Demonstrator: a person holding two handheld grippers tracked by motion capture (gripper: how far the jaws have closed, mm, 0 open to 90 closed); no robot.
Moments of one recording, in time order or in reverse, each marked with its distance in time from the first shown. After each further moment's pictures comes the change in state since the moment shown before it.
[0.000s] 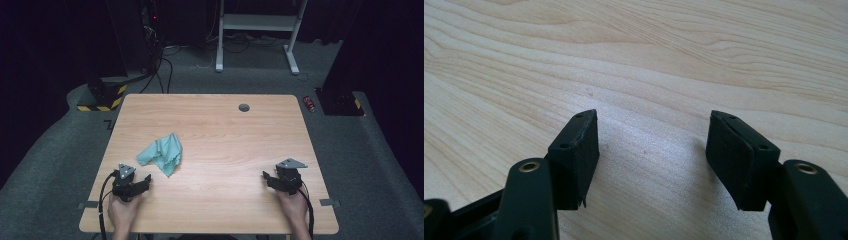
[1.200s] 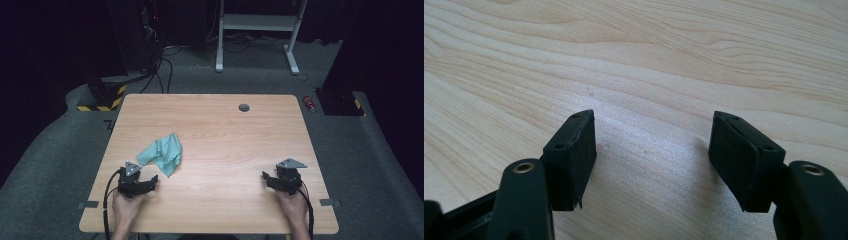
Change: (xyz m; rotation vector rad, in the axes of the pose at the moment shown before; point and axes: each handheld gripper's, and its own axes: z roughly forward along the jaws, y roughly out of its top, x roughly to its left) left arm -0.013 0.010 0.008 0.011 -0.082 0.033; right arm 0.001 0.000 0.000 0.002 -0.002 0.001
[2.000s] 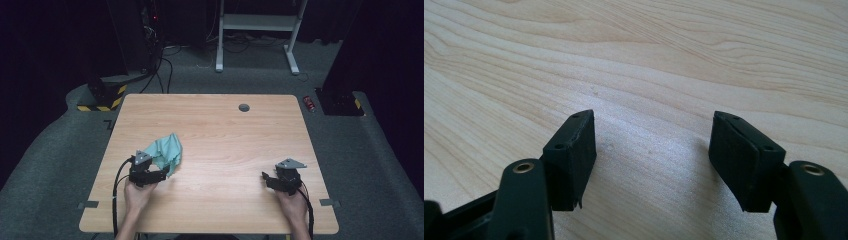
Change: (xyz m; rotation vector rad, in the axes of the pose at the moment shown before) left arm -0.024 0.043 0.012 -0.046 -0.100 0.001; right arm 0.000 0.000 0.000 0.000 0.009 -0.012
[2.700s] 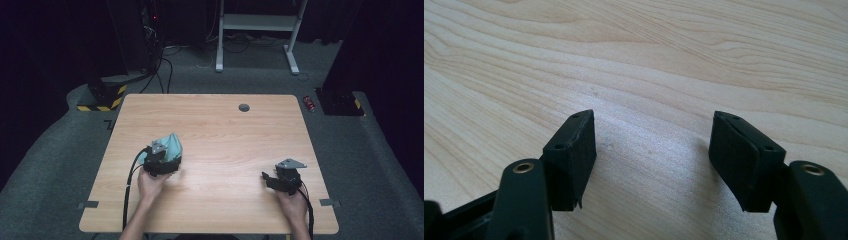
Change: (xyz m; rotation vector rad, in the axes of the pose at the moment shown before) left arm -0.021 0.030 0.034 0.024 0.017 0.041; right arm 0.000 0.000 0.000 0.000 0.001 0.001
